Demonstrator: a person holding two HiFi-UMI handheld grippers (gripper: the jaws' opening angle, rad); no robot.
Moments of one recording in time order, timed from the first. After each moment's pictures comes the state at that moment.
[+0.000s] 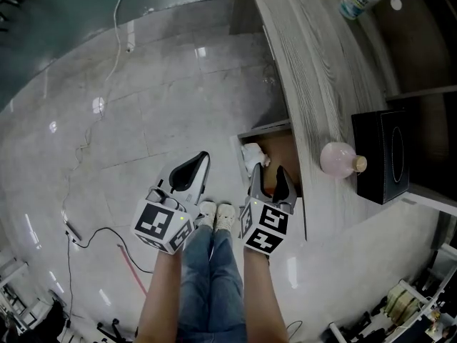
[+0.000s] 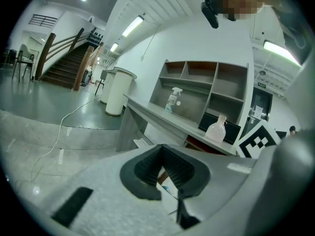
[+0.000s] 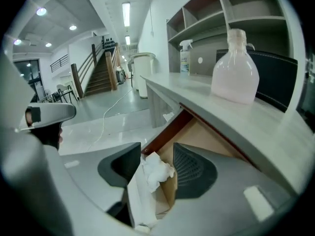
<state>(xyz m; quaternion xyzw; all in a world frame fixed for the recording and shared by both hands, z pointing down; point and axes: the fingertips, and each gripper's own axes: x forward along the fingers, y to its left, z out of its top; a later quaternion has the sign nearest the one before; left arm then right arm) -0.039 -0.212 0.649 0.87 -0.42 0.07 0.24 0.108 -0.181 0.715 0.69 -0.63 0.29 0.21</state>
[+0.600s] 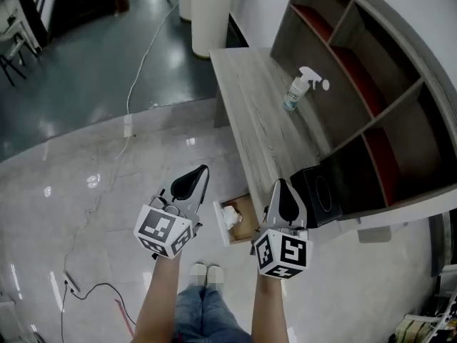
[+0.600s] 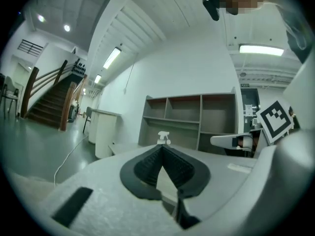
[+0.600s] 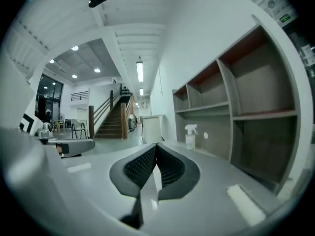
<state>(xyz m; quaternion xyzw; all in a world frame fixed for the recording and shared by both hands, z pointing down) -0.007 -0.258 0.388 0.91 -0.40 0.00 0.09 0.153 -0.223 0.380 0.69 -0.71 0.09 0.01</state>
